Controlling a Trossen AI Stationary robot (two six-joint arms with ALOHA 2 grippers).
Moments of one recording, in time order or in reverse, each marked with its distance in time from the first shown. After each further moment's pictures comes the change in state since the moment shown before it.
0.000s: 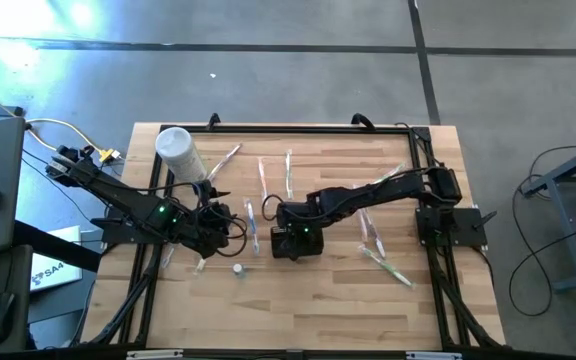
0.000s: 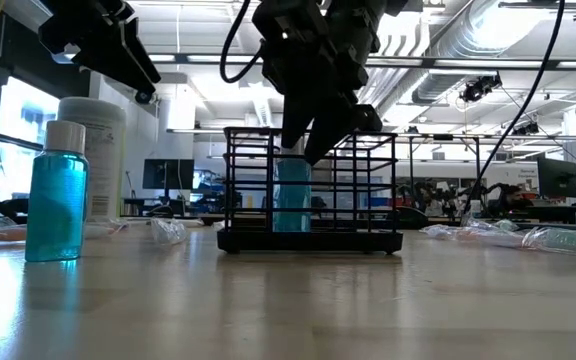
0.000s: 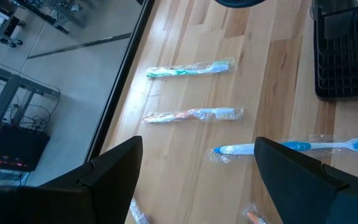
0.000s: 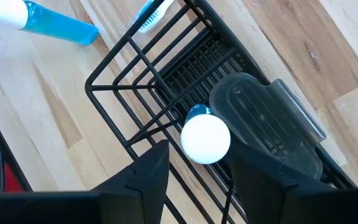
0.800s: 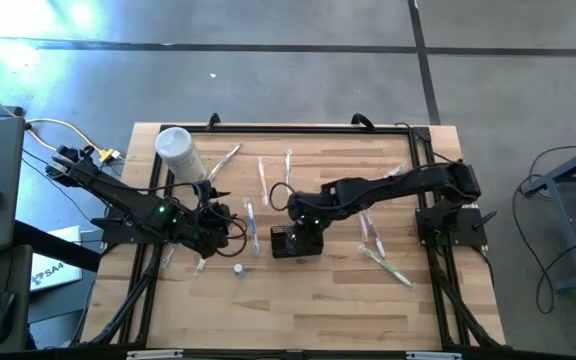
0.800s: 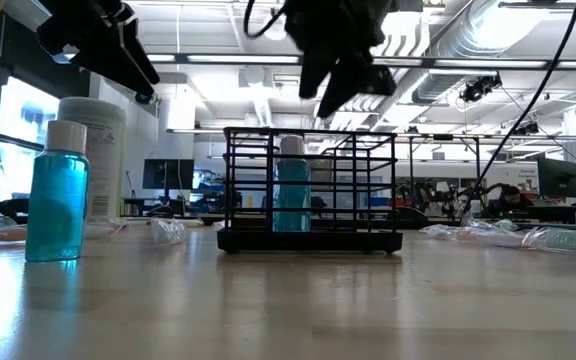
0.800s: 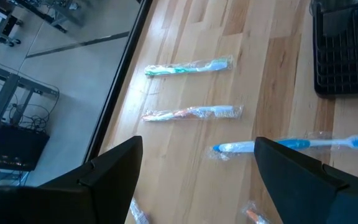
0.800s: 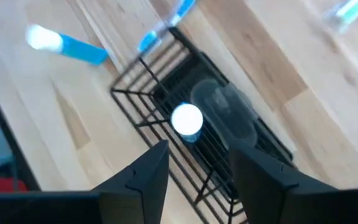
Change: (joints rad) left arm 0.000 0.000 -0.001 -0.007 0.007 0.000; right arm 0.002 -0.152 0.000 -0.088 0.106 0.008
